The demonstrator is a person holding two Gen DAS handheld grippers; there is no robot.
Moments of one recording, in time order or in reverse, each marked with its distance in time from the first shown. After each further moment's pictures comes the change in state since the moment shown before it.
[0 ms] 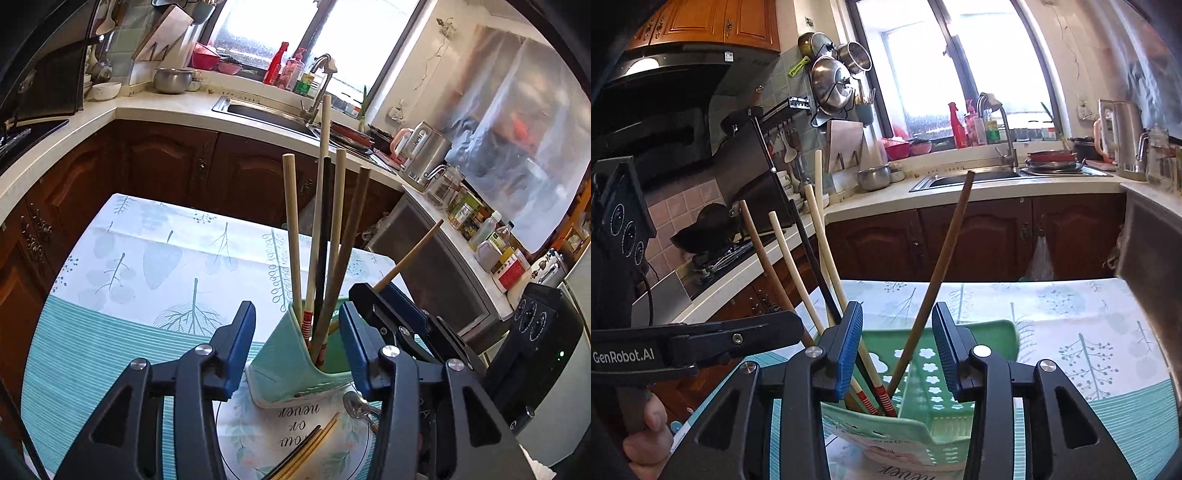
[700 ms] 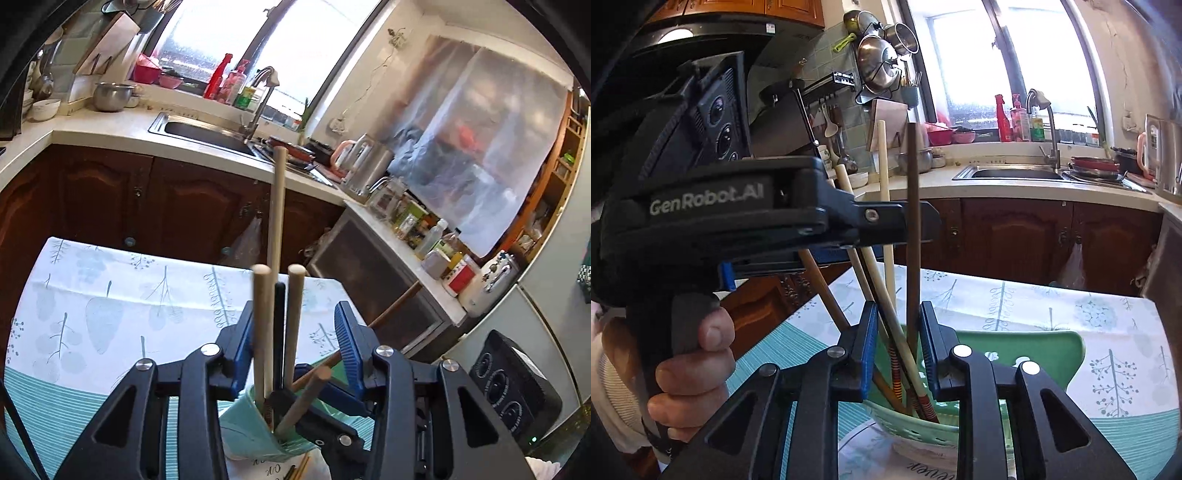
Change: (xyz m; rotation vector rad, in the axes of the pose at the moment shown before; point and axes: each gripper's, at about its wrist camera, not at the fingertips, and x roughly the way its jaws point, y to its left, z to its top) left arm 0.015 -0.003 0.050 0.068 -0.051 -0.255; right arm 0.037 0.043 0.012 -0.117 0.075 0.142
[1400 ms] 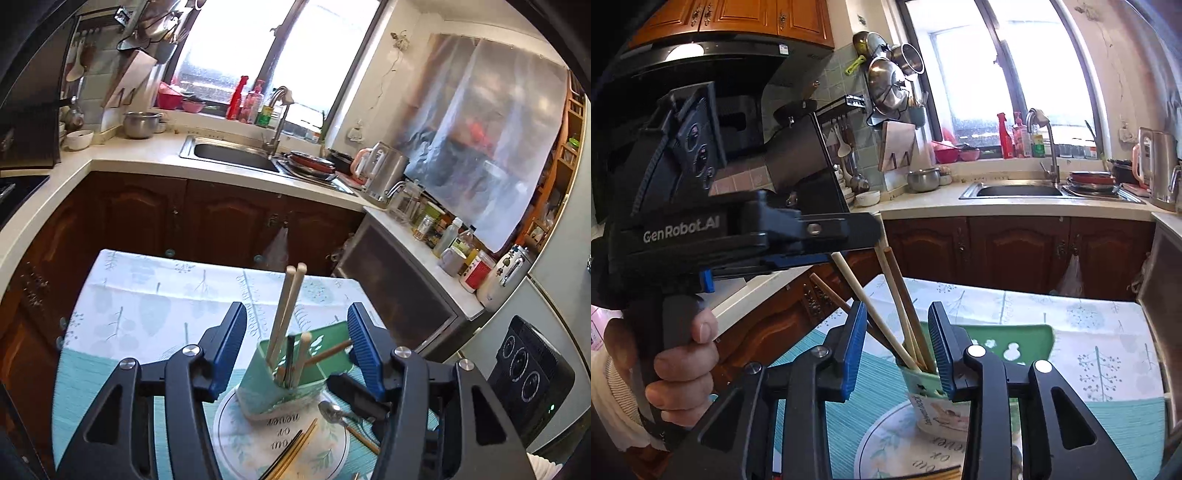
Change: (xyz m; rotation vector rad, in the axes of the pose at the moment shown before) left arm -0.089 -0.043 -0.013 0.039 -0.028 0.171; right arm -0.094 0.039 0.006 0.008 -0.048 0.009
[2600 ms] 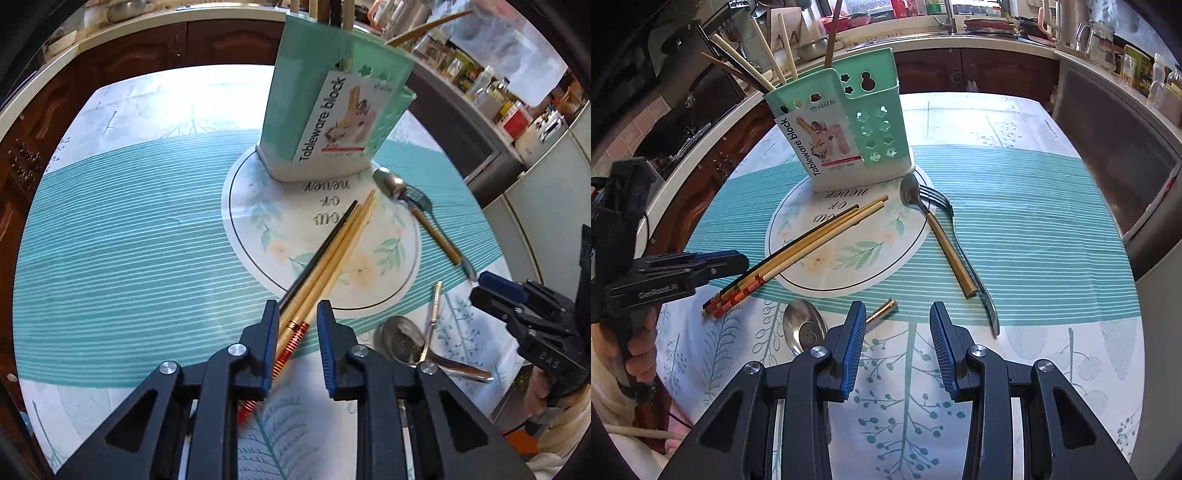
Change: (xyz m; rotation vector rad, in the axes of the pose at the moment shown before) left arm 0.047 0.031 -0.192 0.083 0.557 0.098; right arm -0.152 -0.033 -0.181 0.254 0.523 -0.305
